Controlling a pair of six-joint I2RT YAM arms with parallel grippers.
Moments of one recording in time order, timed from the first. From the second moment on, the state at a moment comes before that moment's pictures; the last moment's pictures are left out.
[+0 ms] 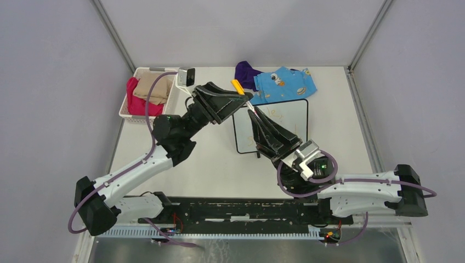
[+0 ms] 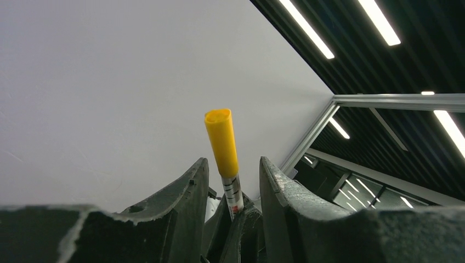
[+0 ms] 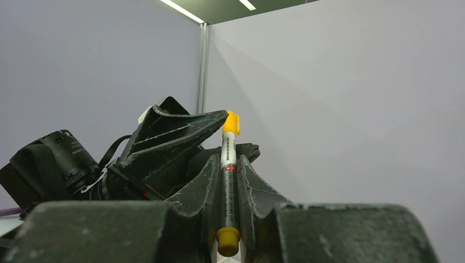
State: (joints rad) left arm -0.82 1.15 0.97 0.94 0.30 -1.22; right arm 1.42 1.11 0.80 1.32 0.46 -0.71
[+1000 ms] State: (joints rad) left arm -0.74 1.10 0.97 0.87 0.27 -1.22; right arm 1.42 1.10 0.80 1.32 0.47 -0.71
